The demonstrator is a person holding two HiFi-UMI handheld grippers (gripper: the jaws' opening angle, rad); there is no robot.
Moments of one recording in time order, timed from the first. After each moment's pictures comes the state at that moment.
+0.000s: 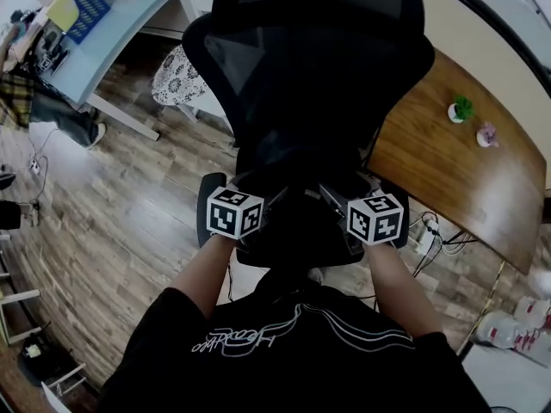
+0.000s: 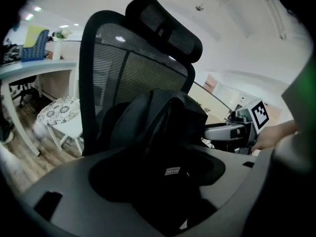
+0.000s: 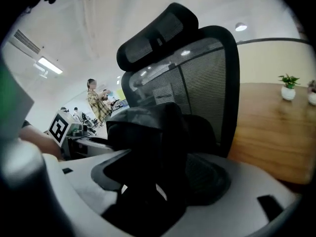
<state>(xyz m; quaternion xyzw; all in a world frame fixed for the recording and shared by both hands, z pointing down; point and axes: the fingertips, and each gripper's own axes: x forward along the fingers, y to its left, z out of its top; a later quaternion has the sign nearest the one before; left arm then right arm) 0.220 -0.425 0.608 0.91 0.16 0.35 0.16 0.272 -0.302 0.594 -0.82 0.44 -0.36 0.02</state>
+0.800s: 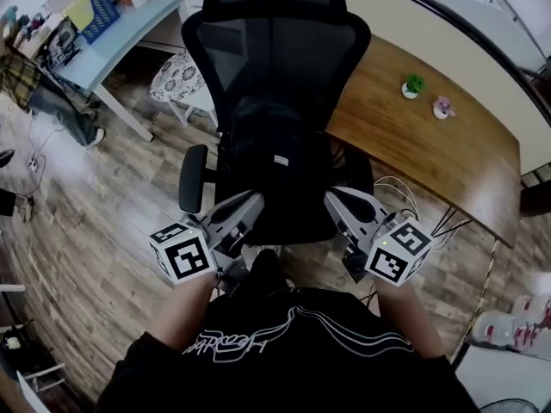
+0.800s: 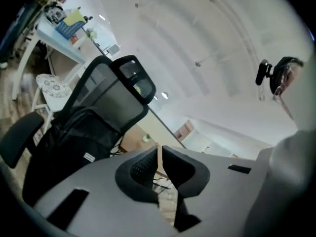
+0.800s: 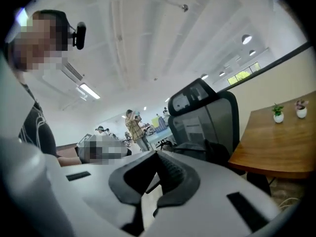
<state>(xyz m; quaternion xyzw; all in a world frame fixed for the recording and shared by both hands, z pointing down) 0.043 -0.299 0.397 0.88 0.22 0.16 0.39 0.094 -0.187 0.395 -0.79 0.56 -0.20 0.12</state>
